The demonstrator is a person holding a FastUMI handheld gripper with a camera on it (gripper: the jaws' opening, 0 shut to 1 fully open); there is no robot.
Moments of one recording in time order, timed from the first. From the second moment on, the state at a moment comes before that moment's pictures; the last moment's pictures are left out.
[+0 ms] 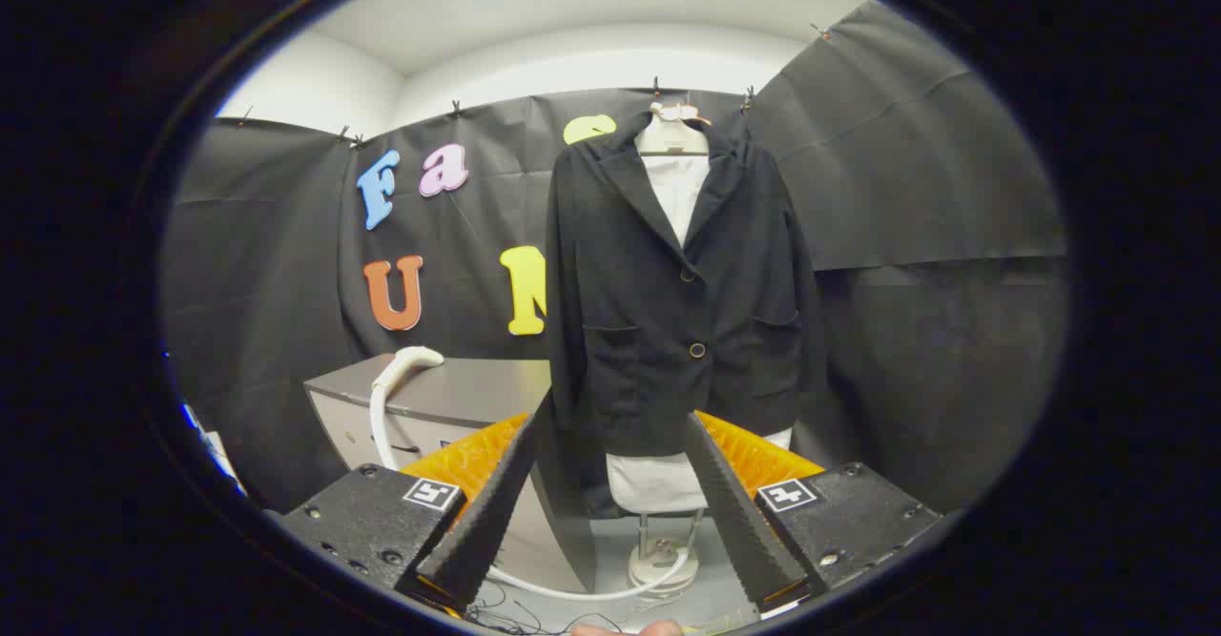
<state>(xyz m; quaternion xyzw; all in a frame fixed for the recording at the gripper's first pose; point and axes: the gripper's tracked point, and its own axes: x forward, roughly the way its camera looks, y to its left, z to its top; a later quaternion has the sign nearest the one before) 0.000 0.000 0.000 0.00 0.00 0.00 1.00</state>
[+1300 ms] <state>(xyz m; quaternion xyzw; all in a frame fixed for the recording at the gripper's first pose) 0.041 0.213 0.015 -0.01 0.03 0.07 1.00</state>
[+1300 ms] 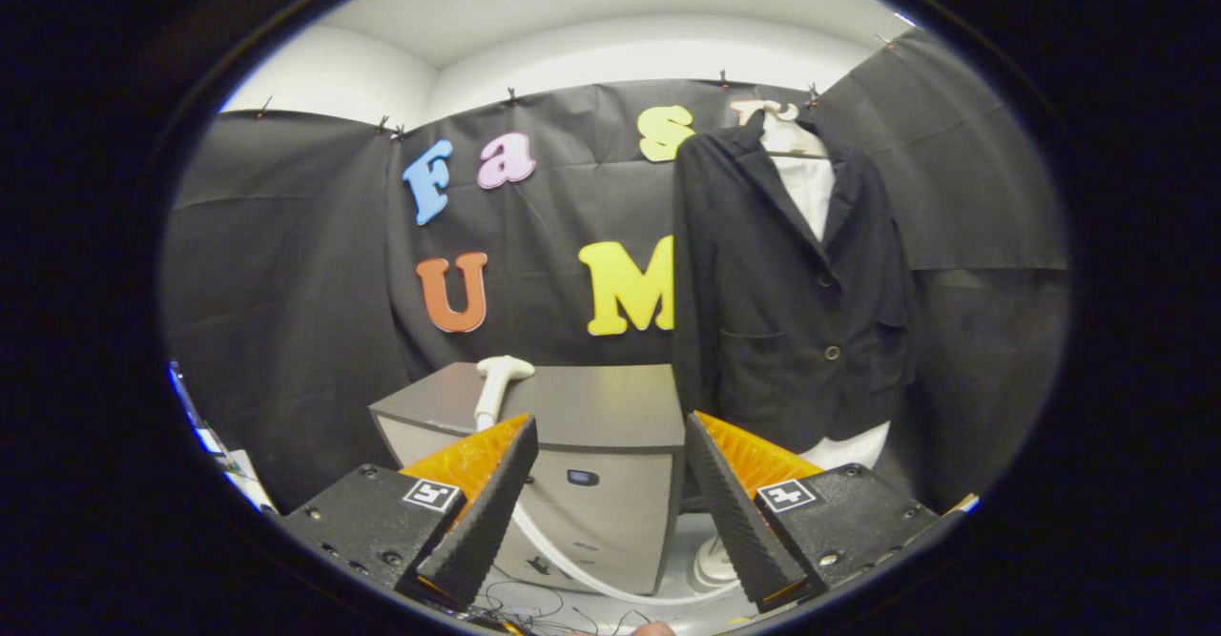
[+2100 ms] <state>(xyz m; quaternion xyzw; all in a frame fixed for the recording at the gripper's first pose) 0.255 0.380 0.001 -0.03 0.17 0.22 0.96</state>
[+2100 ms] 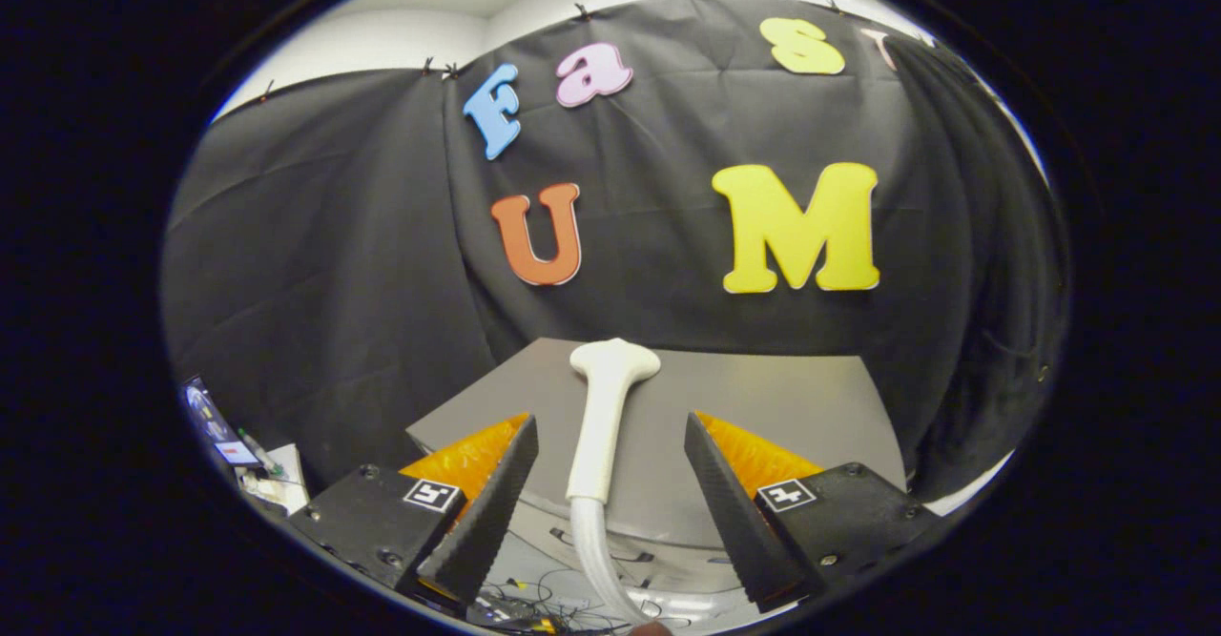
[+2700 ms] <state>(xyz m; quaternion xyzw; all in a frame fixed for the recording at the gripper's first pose) 0.341 0.427 -0.065 -0.08 0.31 0.21 0.92</state>
